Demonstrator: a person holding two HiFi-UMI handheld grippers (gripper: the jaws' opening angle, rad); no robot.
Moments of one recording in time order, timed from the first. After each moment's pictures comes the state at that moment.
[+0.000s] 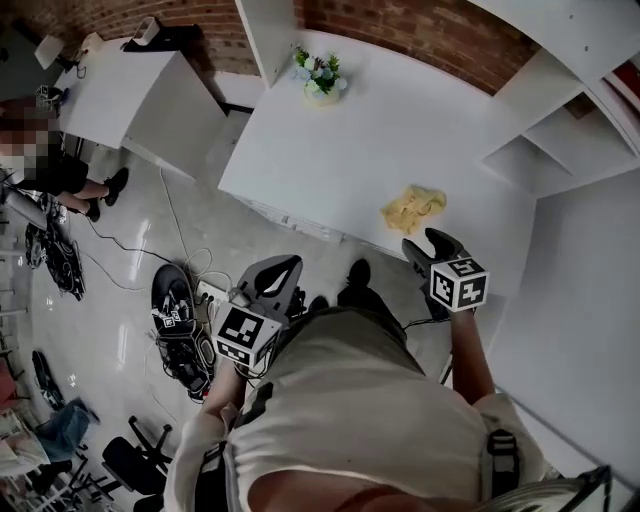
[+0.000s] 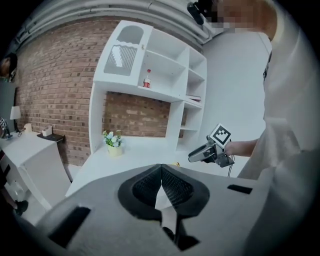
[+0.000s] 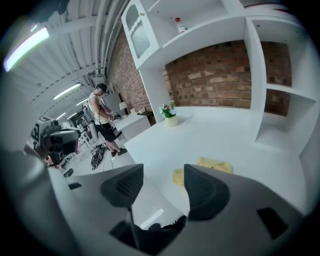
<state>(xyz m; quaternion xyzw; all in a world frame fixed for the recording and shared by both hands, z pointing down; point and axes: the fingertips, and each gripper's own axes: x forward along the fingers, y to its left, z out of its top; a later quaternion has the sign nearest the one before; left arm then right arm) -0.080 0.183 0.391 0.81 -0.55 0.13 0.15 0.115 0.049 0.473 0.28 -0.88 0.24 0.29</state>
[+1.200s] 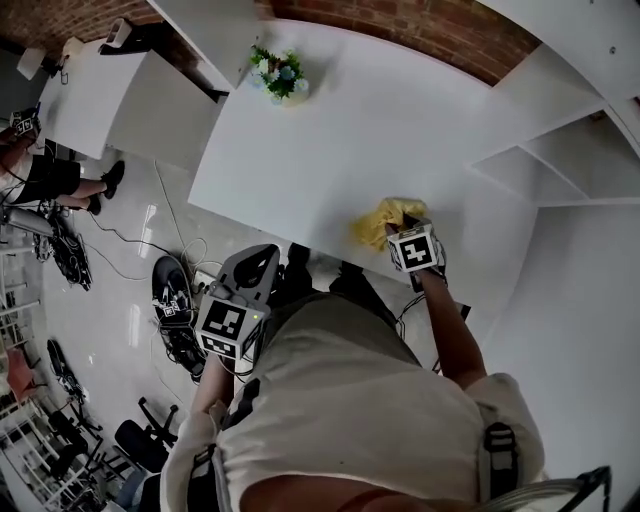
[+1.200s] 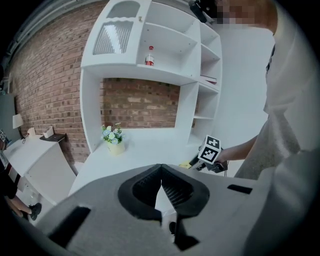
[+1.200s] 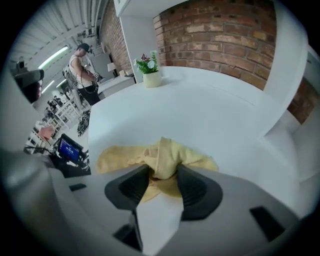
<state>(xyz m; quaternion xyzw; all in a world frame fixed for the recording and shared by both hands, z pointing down) -0.063 0.074 0.419 0.77 -0.57 0.20 0.19 0.140 -0.066 0.631 0.26 -0.82 0.20 0.48</state>
